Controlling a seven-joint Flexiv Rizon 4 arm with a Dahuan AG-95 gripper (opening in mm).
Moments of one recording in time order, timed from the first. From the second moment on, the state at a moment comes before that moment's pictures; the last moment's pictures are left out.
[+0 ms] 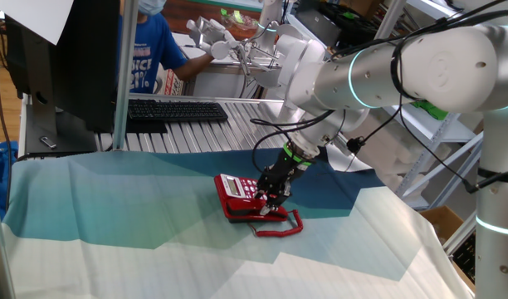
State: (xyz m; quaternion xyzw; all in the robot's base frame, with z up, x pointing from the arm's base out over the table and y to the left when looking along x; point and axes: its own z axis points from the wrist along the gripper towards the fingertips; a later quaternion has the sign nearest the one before) arm 0.620 -0.031 0.052 -0.71 -0.69 -0.10 0.12
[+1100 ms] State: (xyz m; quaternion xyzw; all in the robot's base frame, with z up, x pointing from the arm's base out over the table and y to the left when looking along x) arm 0.620 -0.029 0.051 -0.70 -0.70 -0.13 0.11
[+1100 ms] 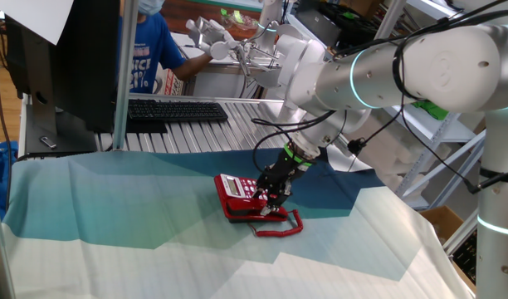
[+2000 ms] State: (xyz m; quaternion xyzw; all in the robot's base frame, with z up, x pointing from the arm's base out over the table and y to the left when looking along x) arm 0.608 -0.033 0.082 -0.65 -0.72 -0.19 0.13
